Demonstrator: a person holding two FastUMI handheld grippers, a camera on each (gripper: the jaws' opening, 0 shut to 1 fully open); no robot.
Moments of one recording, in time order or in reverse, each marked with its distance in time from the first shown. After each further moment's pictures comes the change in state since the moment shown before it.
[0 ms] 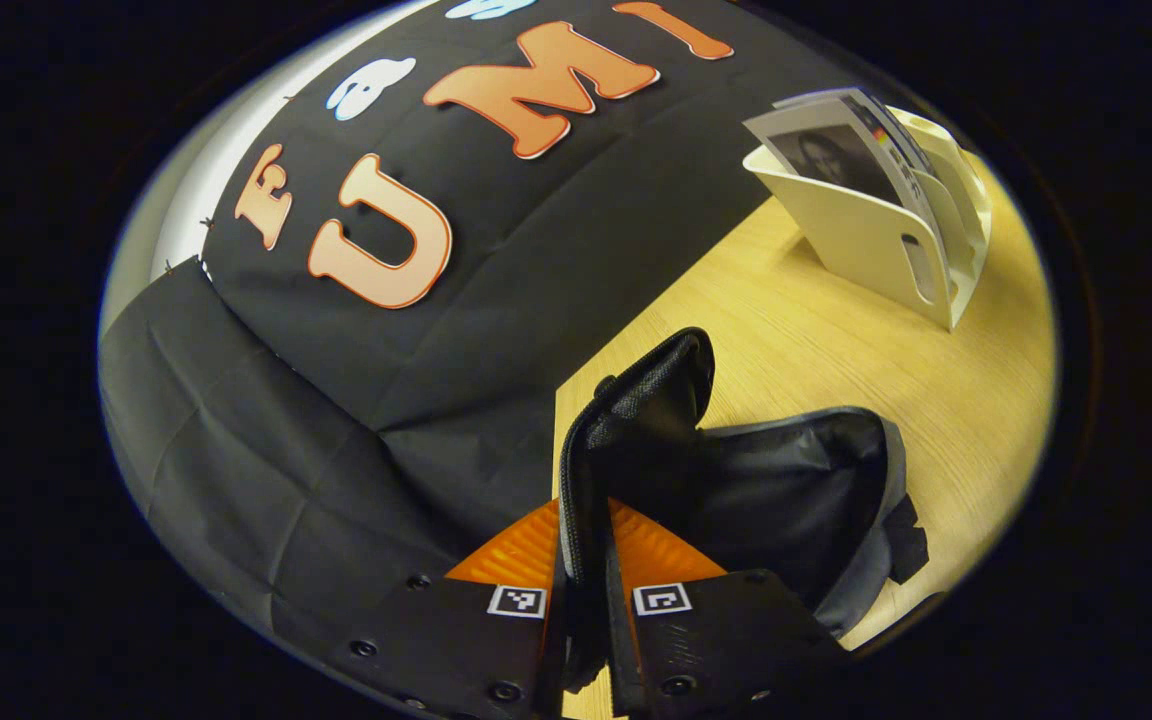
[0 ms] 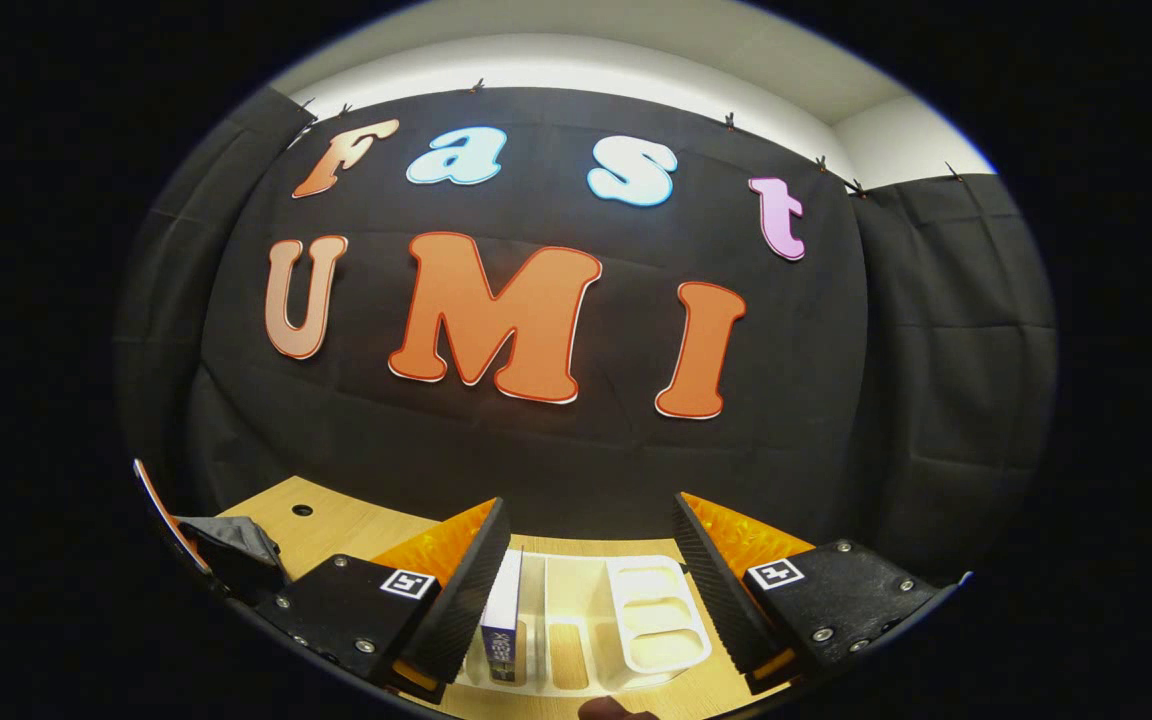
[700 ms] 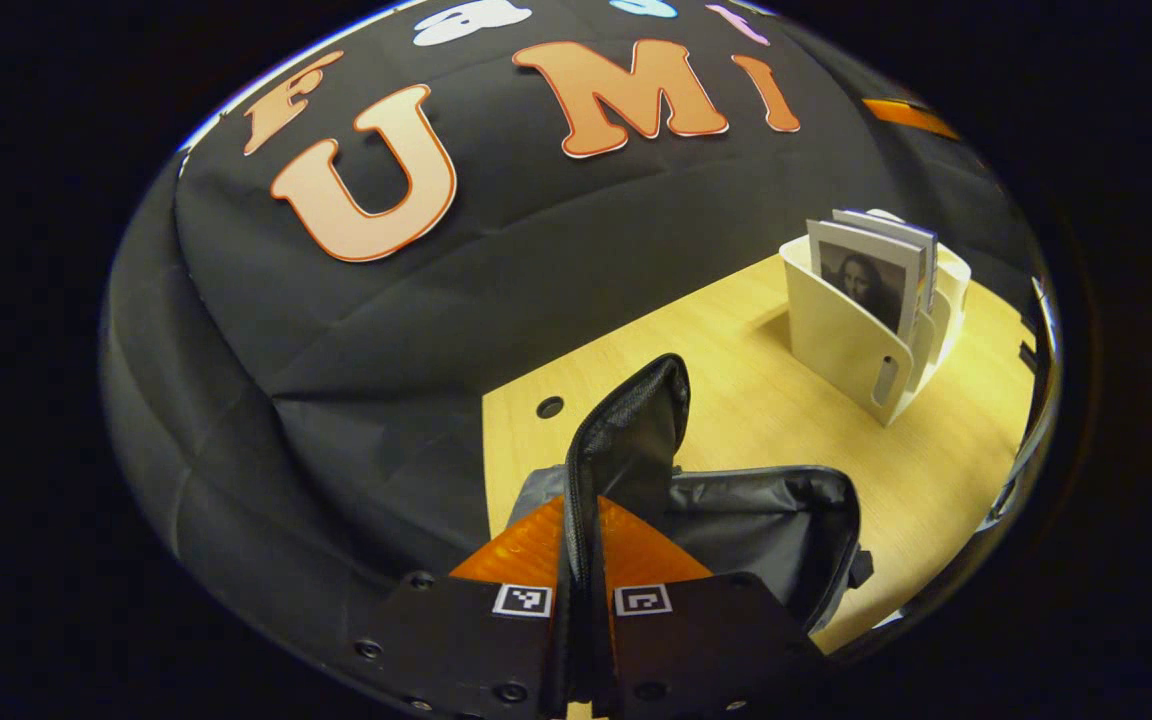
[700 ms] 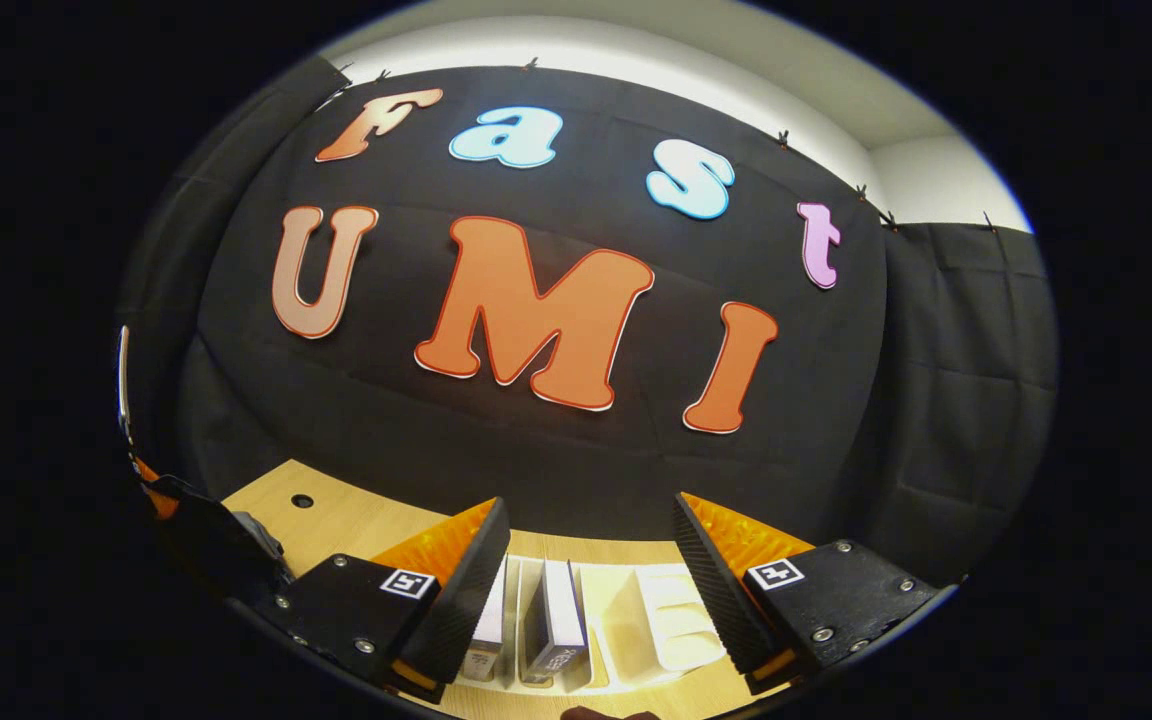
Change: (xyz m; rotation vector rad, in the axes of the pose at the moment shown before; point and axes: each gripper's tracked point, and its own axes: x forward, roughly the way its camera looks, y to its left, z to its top) left arm 0.034 0.069 0.013 -0.255 -0.009 -0.425; right arm 0.008 0.074 0.030 -0.103 0.078 -0.029
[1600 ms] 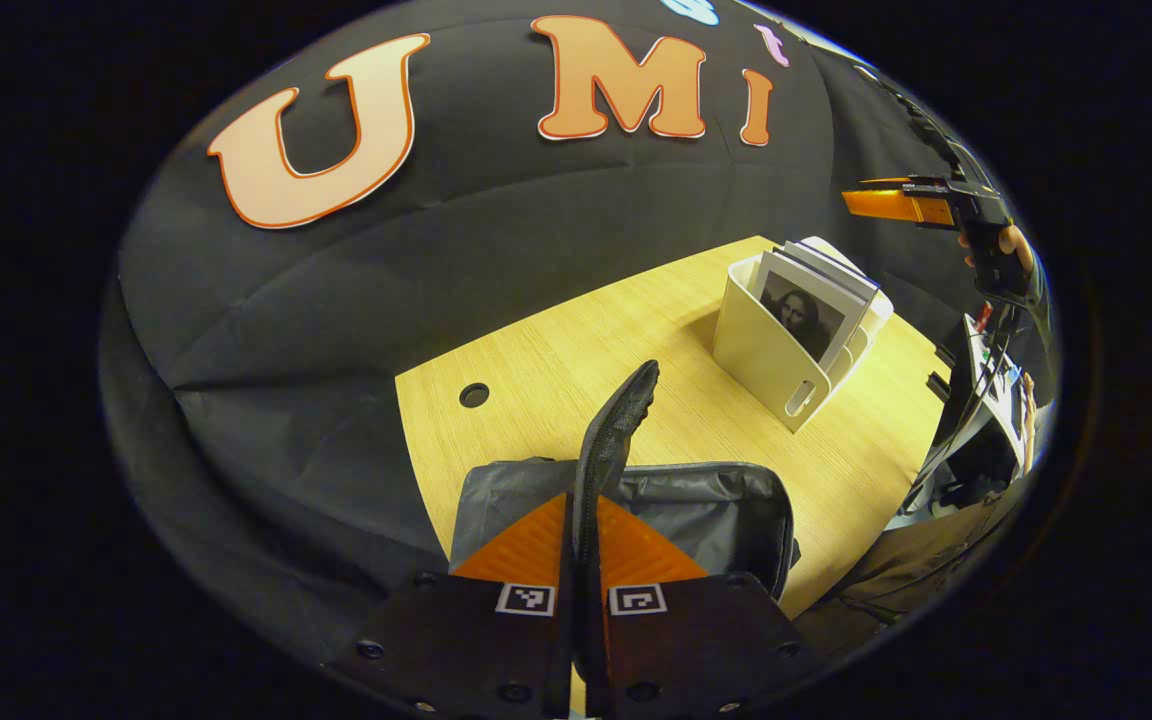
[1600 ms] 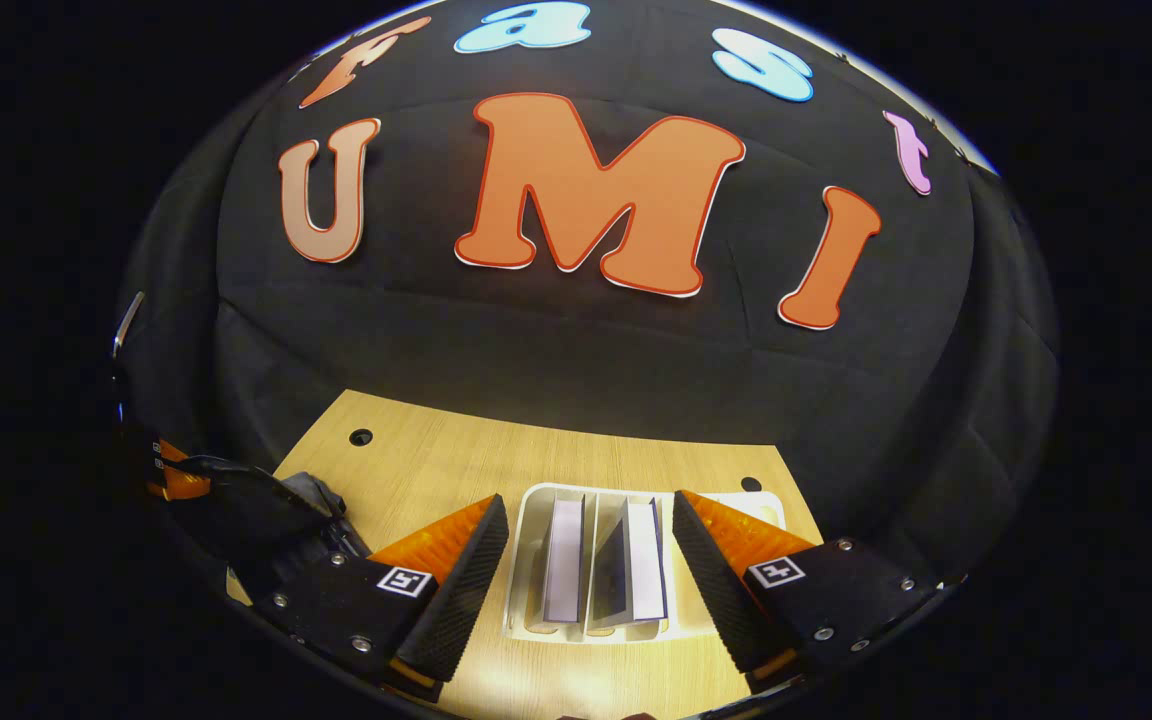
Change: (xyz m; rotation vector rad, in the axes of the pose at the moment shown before) left arm 0.005 0.038 0.036 -0.039 0.131 -0.321; right arm 0.047 0.057 -0.042 0.032 0.441 0.211
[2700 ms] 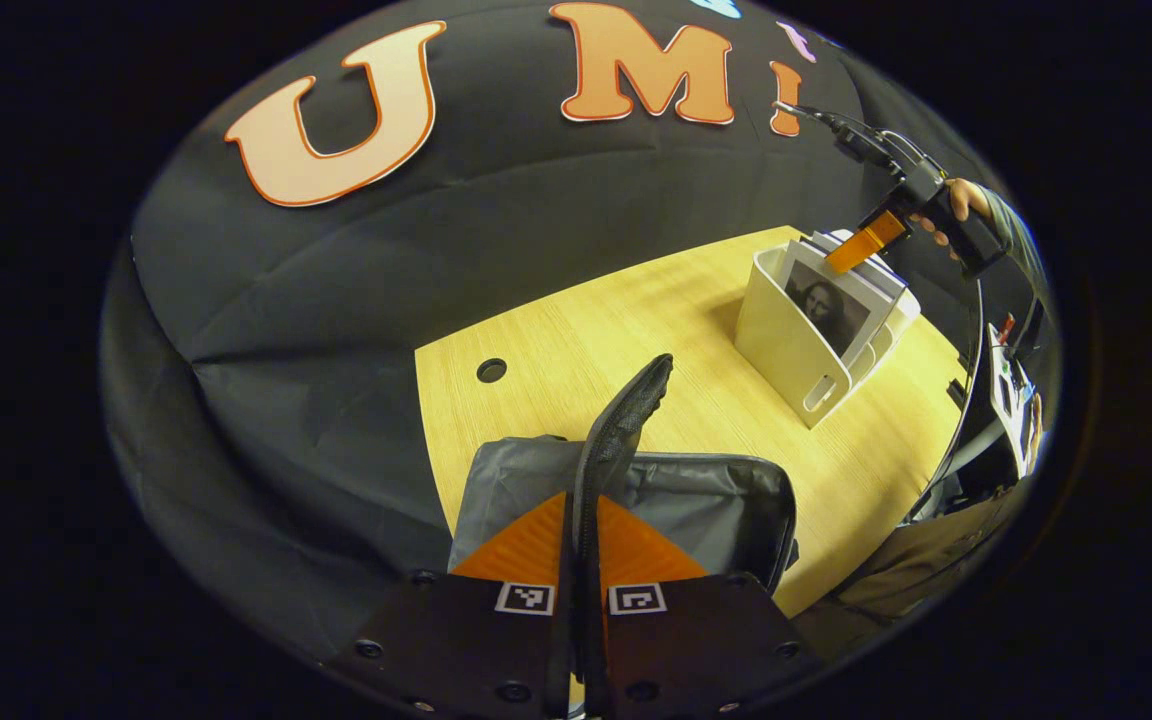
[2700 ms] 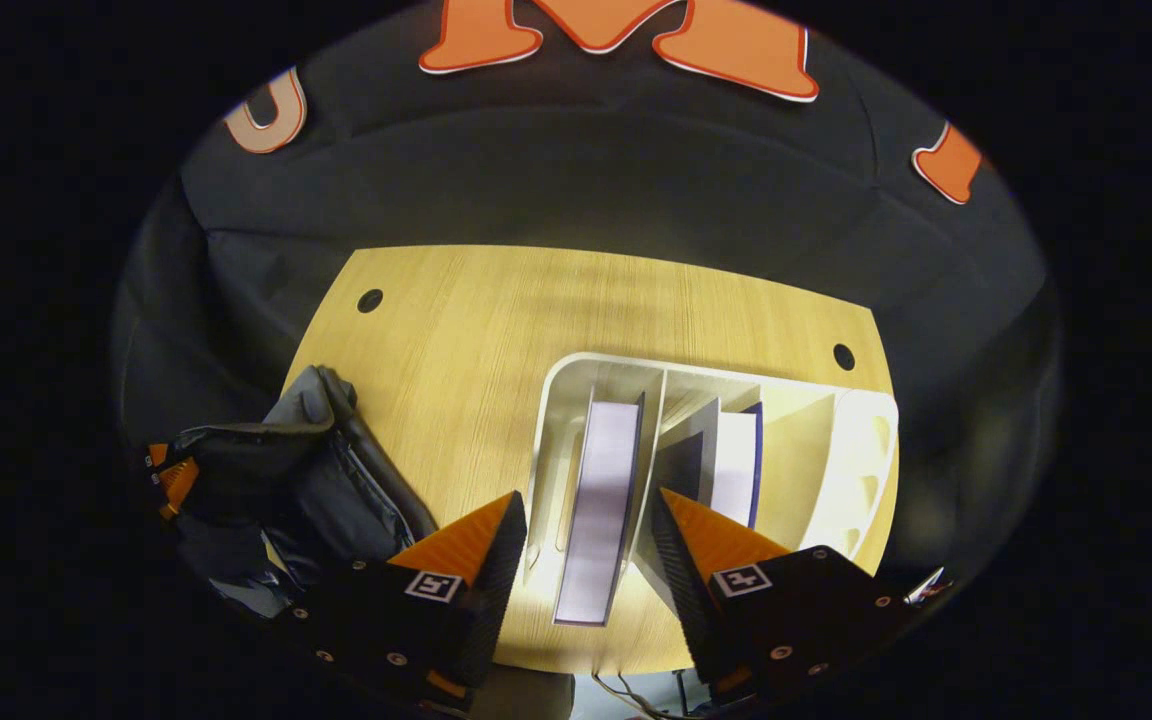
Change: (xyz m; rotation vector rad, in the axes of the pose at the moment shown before) left arm -0.001 -0.008 -0.015 -0.056 0.064 0.081; right arm 0.088 0.027 -0.096 0.001 0.621 0.185
